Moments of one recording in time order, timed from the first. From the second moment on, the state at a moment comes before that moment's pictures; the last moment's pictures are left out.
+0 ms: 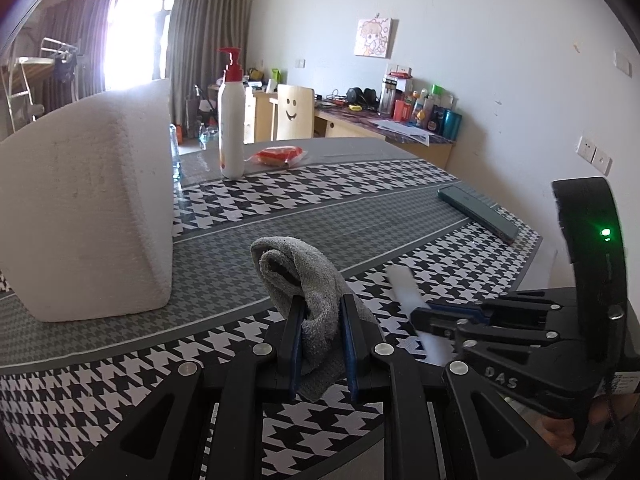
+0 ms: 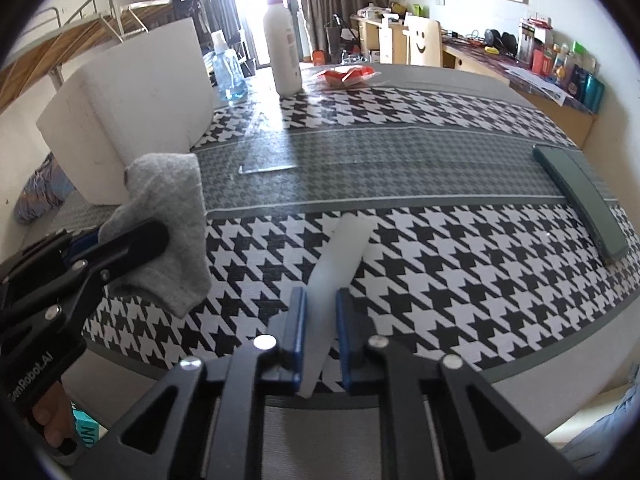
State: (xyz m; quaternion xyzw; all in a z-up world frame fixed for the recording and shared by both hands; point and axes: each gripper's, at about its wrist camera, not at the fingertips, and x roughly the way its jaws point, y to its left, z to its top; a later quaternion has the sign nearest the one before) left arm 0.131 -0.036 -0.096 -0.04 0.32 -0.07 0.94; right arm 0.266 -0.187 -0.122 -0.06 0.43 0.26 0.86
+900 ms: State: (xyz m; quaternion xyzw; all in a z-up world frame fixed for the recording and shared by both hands) left arm 0.123 -0.034 -0.057 -0.02 0.27 -0.05 0.96; right arm 0.263 -0.197 -0.072 -0.04 0.35 0.28 0.89
